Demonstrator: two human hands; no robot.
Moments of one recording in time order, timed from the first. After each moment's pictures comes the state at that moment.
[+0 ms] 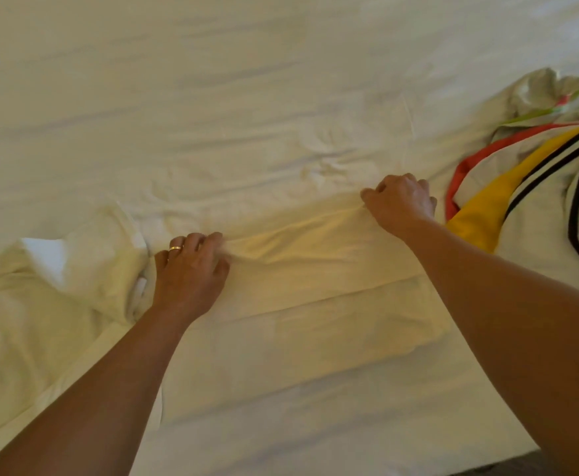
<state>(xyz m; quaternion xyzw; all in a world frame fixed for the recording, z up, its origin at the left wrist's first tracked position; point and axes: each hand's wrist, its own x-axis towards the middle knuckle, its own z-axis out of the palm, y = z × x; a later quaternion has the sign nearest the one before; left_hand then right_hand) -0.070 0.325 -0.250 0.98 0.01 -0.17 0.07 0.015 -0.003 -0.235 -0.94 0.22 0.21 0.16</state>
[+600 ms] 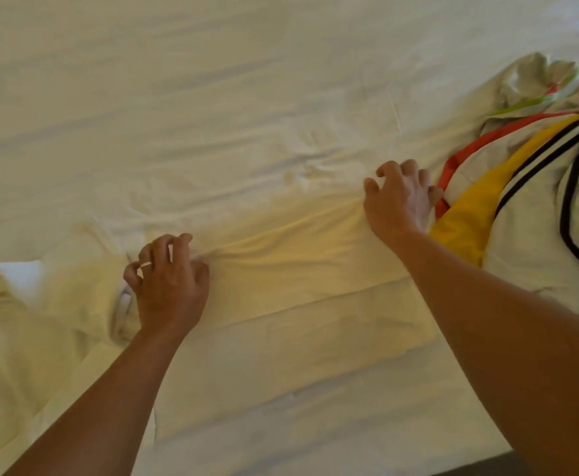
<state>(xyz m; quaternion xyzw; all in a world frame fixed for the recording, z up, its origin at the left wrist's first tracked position) -0.068 0.320 -0.254 1.00 0.04 -0.07 0.06 0.013 -0.008 -0.242 -0.96 0.23 0.08 0.15</state>
